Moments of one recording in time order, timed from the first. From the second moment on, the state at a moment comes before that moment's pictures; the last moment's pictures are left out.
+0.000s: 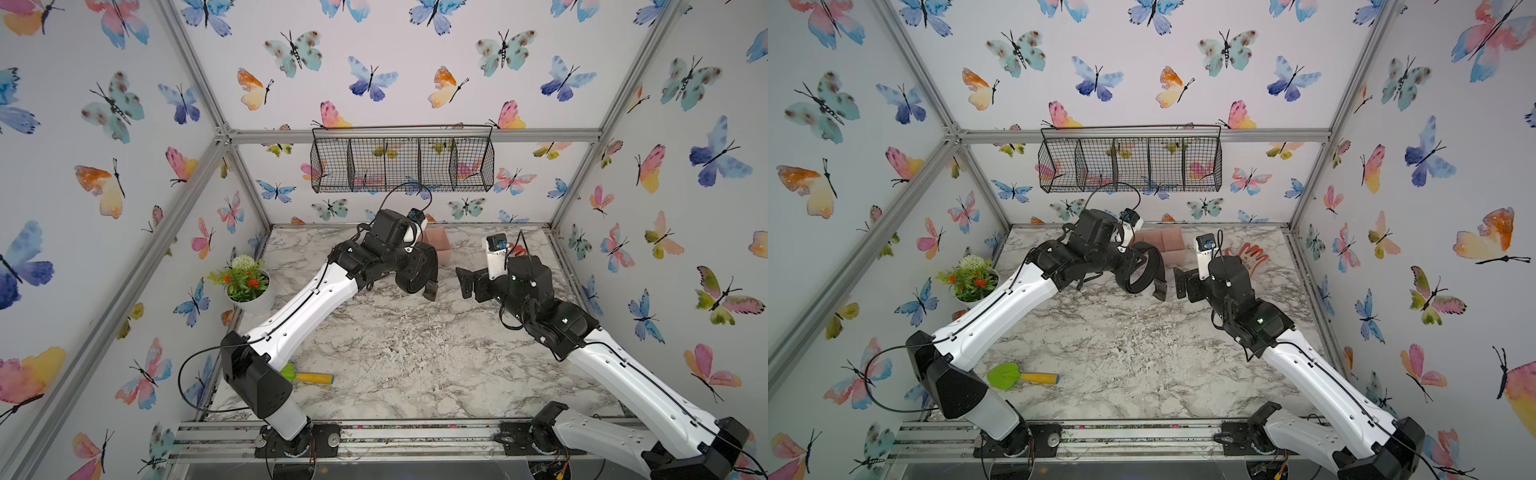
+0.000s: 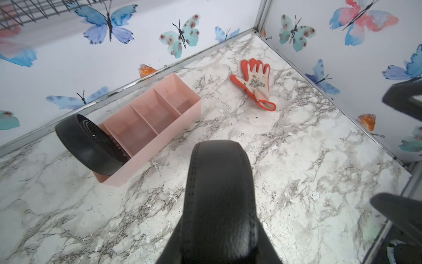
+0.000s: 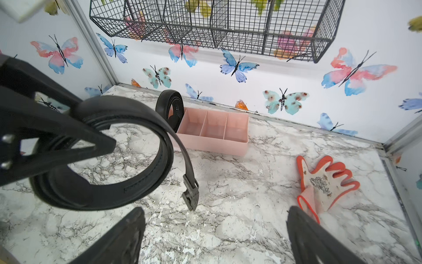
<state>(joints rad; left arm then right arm) -0.72 1.62 1.71 -0.74 0.02 -0.11 0.67 1.05 1.04 -0.38 0.26 0.14</state>
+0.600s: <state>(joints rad) -0.71 1.68 1.71 -0.46 -0.34 -0.14 0.67 1.01 0.86 -0.35 0.20 0.24</state>
